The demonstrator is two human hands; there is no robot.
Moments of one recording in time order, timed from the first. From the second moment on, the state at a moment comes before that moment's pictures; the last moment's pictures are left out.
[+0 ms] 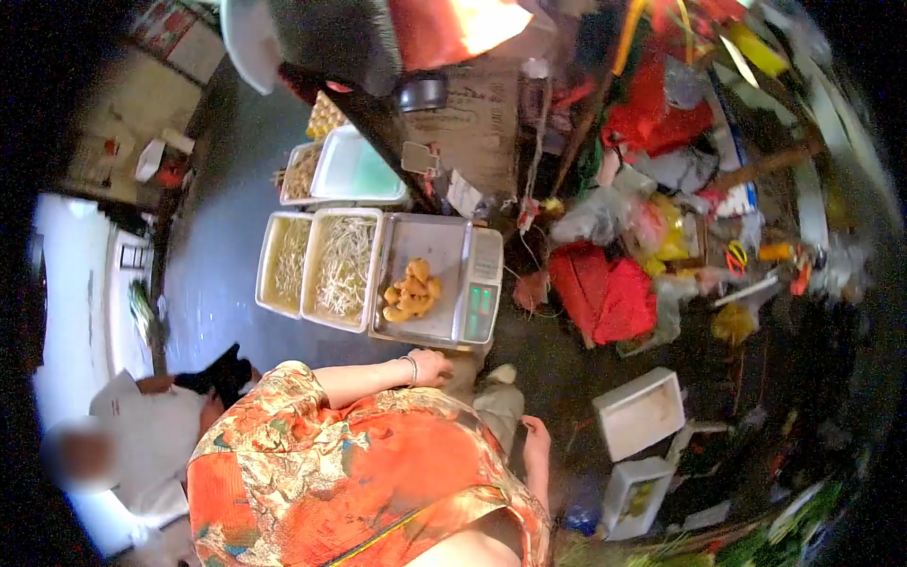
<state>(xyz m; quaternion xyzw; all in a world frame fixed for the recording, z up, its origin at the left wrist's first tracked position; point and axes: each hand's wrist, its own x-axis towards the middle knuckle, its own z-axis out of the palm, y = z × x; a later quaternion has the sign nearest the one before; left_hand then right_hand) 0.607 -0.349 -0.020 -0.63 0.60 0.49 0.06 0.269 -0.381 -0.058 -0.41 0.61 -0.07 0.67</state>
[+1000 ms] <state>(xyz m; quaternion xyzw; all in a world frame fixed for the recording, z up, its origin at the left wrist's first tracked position) 0.381 -0.226 -0.042 -0.84 0.03 0.46 -0.28 0.361 -0.573 -0.058 -0.39 0.29 0.62 0.61</state>
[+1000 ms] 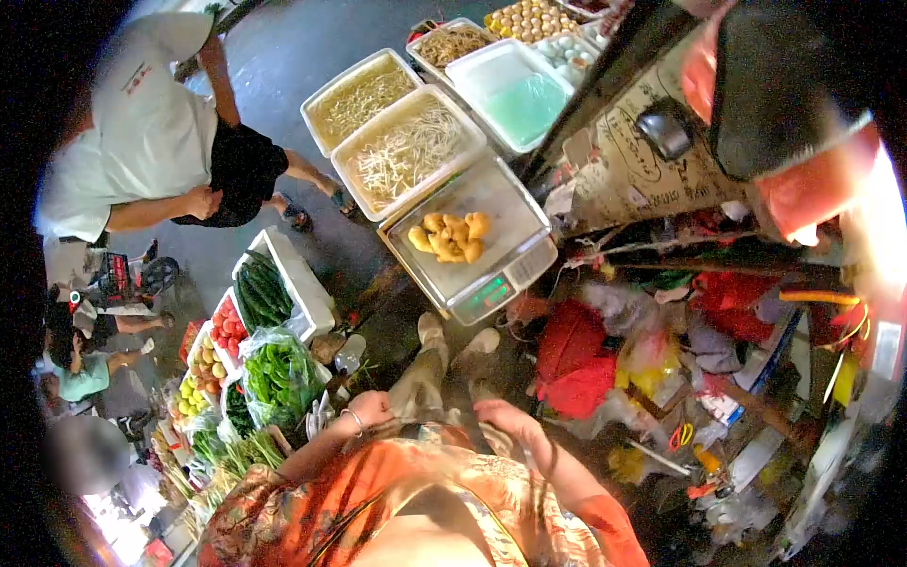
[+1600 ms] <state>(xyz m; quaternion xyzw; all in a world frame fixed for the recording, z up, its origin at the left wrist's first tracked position) 0.252 -0.340 -0.009 -0.37 -0.36 0.43 -0.74 0.438 -0.706 -0.102 -0.35 -0.03 0.82 0.45</state>
